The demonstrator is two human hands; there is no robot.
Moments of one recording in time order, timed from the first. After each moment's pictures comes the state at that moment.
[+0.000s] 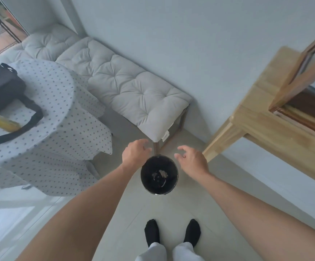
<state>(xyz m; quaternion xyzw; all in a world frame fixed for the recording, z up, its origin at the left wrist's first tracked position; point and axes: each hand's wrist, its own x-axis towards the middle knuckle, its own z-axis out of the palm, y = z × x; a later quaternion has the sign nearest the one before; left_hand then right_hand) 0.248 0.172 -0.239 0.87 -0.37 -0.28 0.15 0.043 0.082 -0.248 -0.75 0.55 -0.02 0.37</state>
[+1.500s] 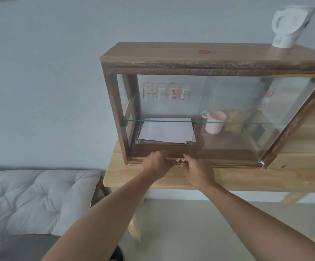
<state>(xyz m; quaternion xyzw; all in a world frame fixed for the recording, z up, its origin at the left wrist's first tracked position) -0.123 -0.034 -0.037 0.60 -0.76 -0.20 0.16 -0.297 0.016 -0.052 -0.65 0.74 -0.15 0.07</state>
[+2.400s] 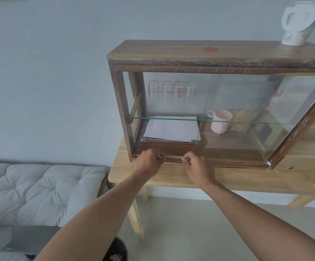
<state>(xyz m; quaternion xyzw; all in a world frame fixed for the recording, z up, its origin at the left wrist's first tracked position) -0.085 -0.033 -0.043 0.62 -0.74 -0.17 0.22 -0.291 0.011 -0.059 -0.65 0.72 -0.22 0.08</state>
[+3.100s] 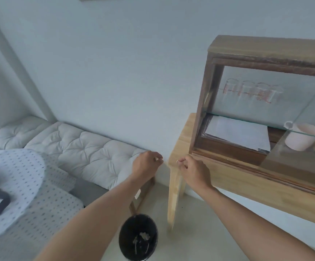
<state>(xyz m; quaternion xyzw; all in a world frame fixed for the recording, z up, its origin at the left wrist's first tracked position) 0.118 0.048 -0.054 0.75 -0.59 -0.17 0.24 -0.084 0.035 -0.054 -0.73 0.61 -0.23 0.20</state>
